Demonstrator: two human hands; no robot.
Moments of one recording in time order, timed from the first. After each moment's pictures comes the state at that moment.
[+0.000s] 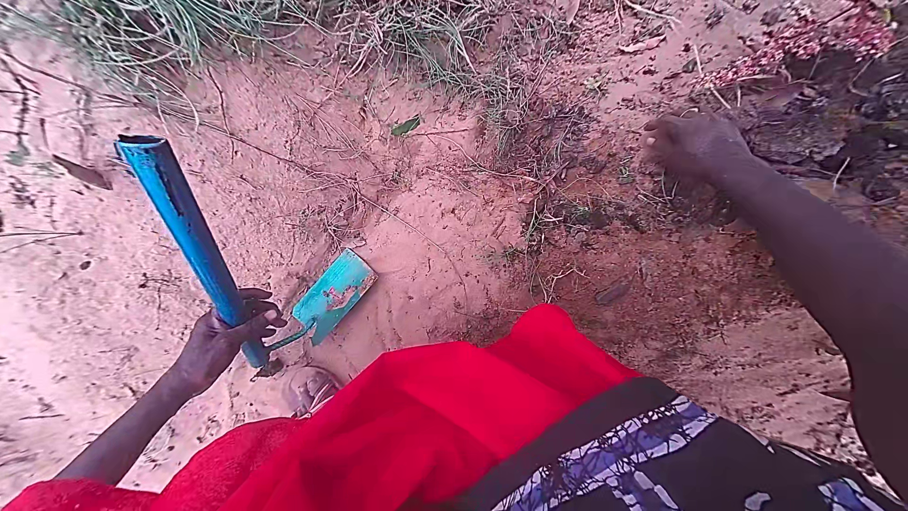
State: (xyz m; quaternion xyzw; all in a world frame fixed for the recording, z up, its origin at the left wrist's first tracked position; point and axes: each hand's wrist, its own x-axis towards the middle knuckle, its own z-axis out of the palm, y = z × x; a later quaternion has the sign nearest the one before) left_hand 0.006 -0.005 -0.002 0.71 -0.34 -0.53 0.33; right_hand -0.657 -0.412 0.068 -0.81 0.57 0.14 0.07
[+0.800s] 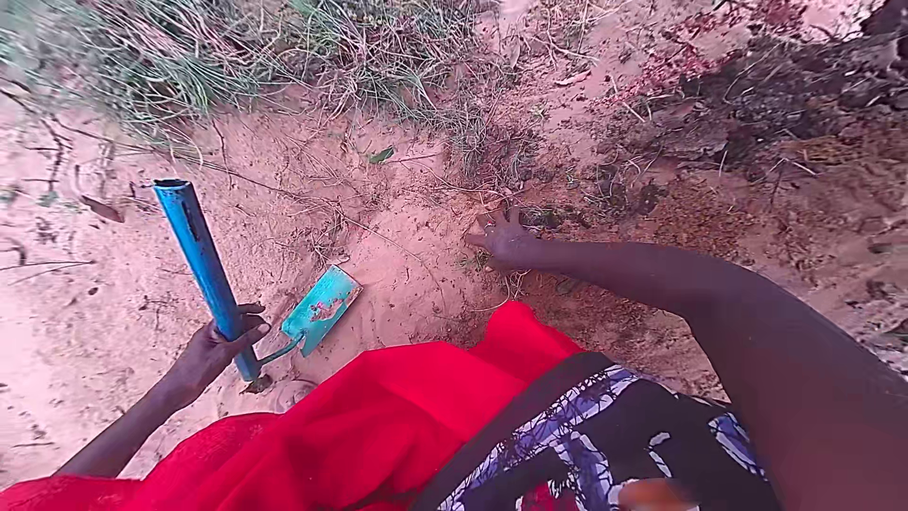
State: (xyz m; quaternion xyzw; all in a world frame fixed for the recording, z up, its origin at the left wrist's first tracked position) left_hand 0.003 -0.014 0.009 0.73 -0.41 -0.48 0.26; right_hand -0.487 -0.264 -0.003 -0.88 0.35 0.30 0.16
